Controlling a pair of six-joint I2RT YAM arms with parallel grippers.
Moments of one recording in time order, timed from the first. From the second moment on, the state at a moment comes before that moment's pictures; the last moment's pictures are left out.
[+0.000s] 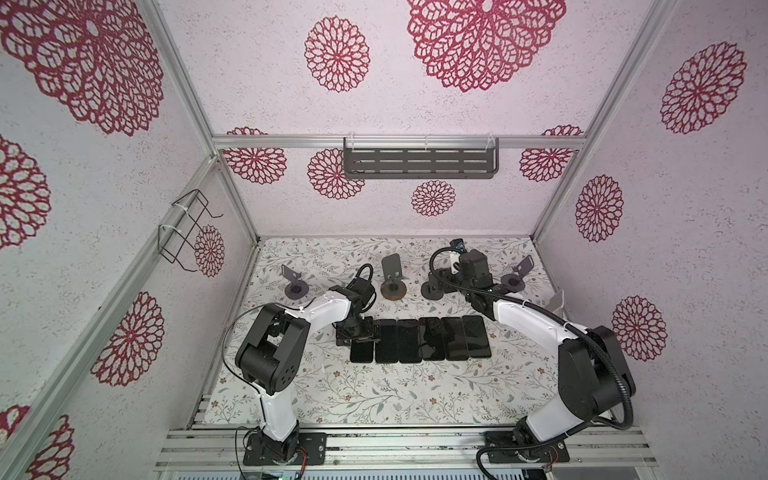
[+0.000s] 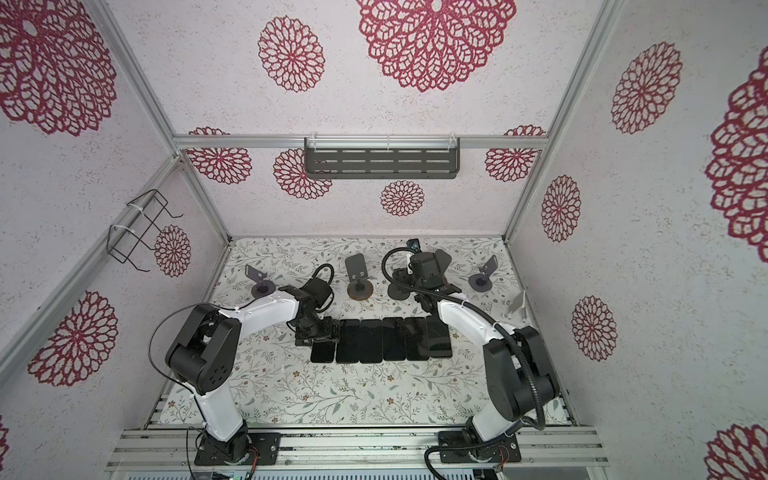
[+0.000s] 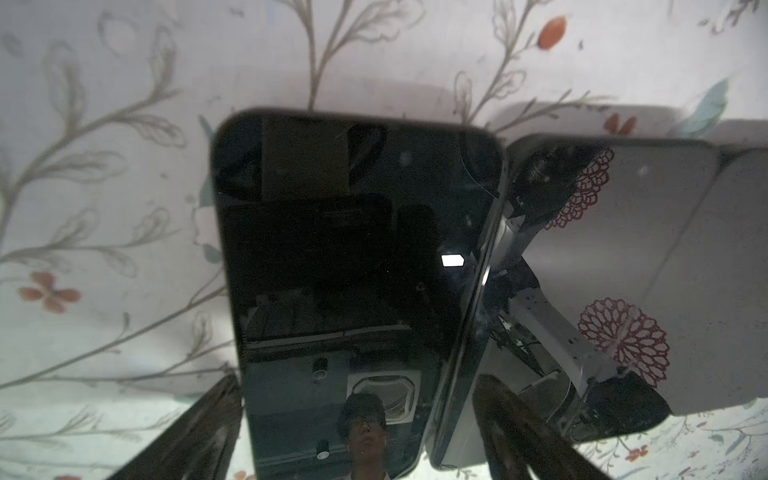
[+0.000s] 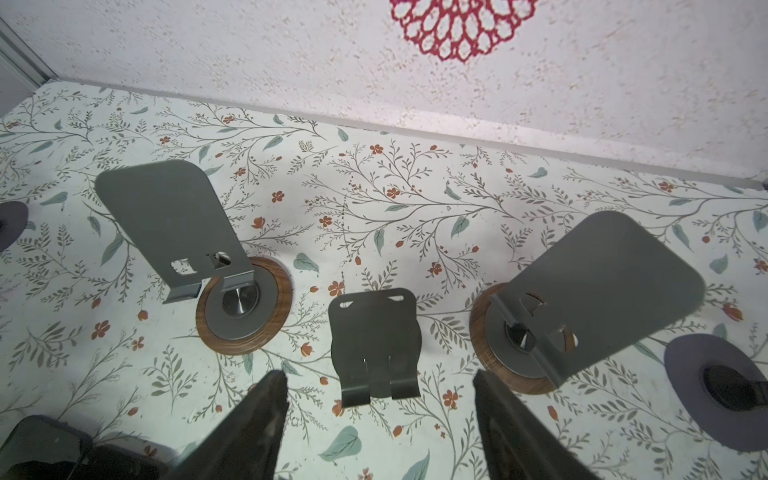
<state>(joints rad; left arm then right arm) -0.51 1.84 1.15 -0.77 0.15 -0.58 0.44 1.56 1.07 -0.06 0.13 0.13</state>
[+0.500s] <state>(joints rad) -0.51 1.79 1.09 -0.72 0.18 -0.62 0.41 1.43 0.95 -0.12 0.16 0.16</state>
